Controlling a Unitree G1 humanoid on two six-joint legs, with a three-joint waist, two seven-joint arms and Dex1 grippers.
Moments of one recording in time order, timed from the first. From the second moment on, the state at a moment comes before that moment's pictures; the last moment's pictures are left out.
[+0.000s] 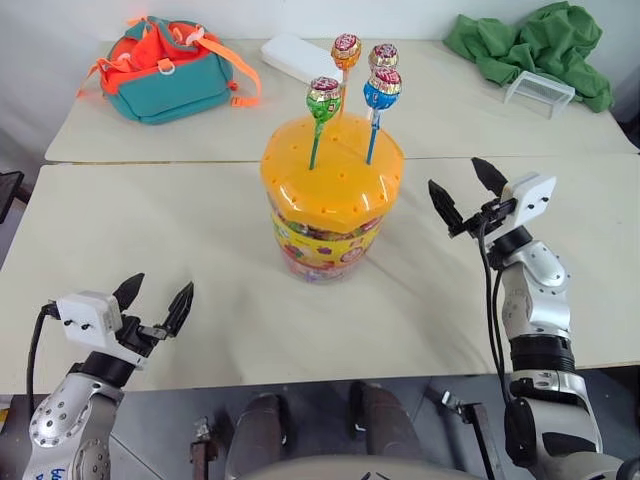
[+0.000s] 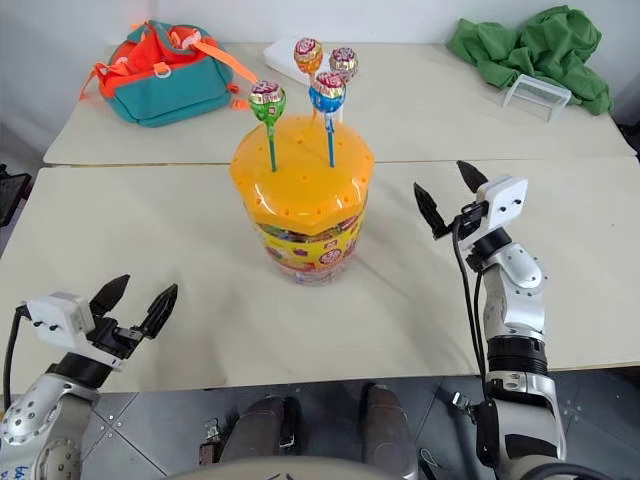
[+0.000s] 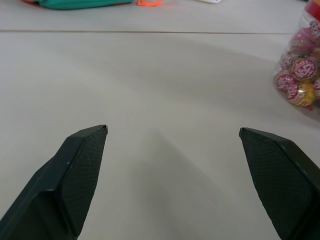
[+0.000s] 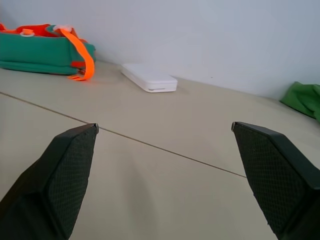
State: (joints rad) left arm 0.35 0.35 0.46 -0.50 -0.47 0.27 -0.41; right arm -0.47 -0.40 -0.23 0.37 0.34 -0.23 0.74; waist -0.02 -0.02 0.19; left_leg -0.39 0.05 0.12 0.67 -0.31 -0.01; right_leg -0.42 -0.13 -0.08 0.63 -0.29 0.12
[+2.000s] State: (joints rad) left arm -0.21 0.93 0.39 0.07 -0.78 0.88 -0.76; right arm -0.09 -0.73 -0.24 -0.53 0.86 0.08 1.21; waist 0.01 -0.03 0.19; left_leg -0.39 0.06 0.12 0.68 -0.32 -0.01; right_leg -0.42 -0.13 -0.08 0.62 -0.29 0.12
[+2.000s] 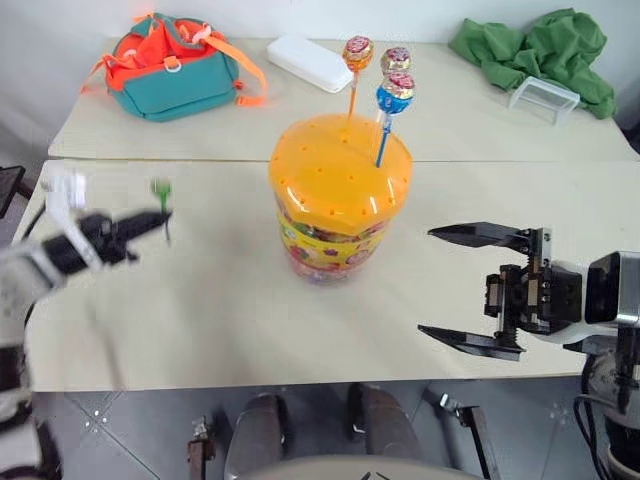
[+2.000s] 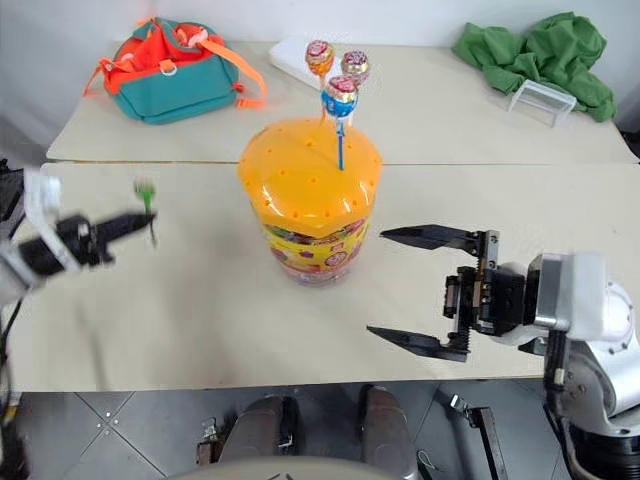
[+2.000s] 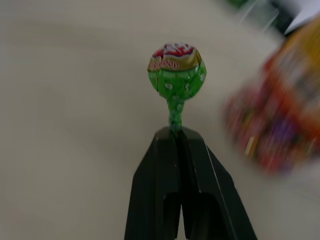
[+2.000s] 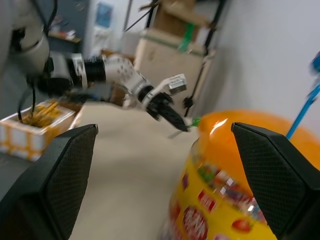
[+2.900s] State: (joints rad) left arm -0.89 0.76 0.28 0.18 -0.80 0.65 -1.06; right arm -0.02 -0.65 -0.58 -0.53 0.99 0.16 0.85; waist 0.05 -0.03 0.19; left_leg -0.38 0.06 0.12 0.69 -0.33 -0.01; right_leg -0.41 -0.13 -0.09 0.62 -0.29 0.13
